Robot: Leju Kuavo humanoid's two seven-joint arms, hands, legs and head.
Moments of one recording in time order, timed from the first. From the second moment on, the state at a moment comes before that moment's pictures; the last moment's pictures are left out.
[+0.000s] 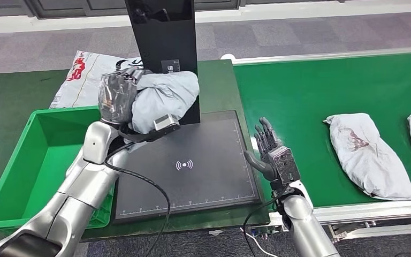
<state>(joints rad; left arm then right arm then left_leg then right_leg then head) -0.76 -0.07 -0.37 -0.90 -1.15 0.69 -0.19 -0.19 -0.01 0.21 -1.20 -0.01 -0.21 -0.49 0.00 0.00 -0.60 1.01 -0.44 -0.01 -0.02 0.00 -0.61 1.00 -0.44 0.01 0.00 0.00</state>
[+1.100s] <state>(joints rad) -0.69 0.13 -0.17 -0.82 -1.51 0.56 0.43 -0.08 0.00 0.18 -1.35 0.02 -0.23 -0.44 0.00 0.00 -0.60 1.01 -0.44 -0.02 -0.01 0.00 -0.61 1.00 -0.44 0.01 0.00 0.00</state>
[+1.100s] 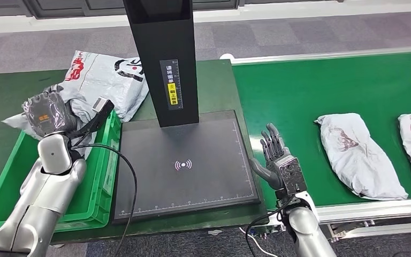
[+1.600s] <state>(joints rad) -0.69 0.15 -0.21 -0.64 -1.52 0.40 0.46 -0.07 0.00 0.17 -1.36 0.04 -0.22 -0.41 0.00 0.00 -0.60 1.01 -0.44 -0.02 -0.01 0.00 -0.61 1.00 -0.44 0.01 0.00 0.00</state>
